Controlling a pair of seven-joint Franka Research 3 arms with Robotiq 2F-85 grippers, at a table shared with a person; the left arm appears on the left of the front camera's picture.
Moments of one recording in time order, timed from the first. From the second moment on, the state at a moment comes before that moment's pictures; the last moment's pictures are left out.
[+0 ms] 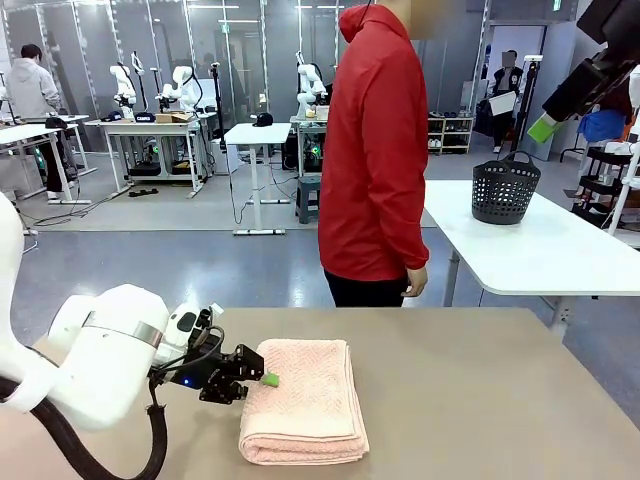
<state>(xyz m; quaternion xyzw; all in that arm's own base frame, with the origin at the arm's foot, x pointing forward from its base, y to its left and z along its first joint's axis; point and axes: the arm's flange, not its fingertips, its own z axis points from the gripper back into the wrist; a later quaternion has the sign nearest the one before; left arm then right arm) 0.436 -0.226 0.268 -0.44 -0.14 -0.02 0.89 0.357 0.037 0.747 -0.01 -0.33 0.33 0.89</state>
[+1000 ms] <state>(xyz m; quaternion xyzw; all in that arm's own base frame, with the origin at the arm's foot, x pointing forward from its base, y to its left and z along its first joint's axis) 0.440 -0.151 0.290 -0.39 -0.13 -0.01 0.91 0.357 0.037 0.747 -0.01 -0.33 0.33 0.89</state>
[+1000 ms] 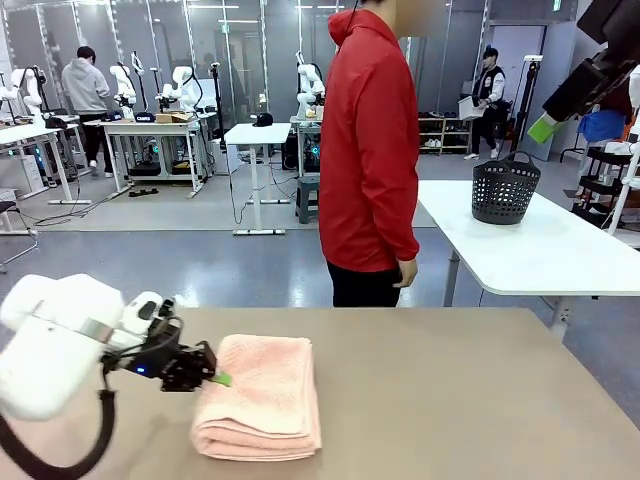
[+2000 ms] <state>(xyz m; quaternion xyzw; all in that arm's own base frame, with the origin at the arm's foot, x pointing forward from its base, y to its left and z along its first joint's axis) 0.446 0.111 0.354 -0.27 -0.13 -0.02 0.95 0.357 0.037 0.747 -0.01 -0.33 0.33 0.89</state>
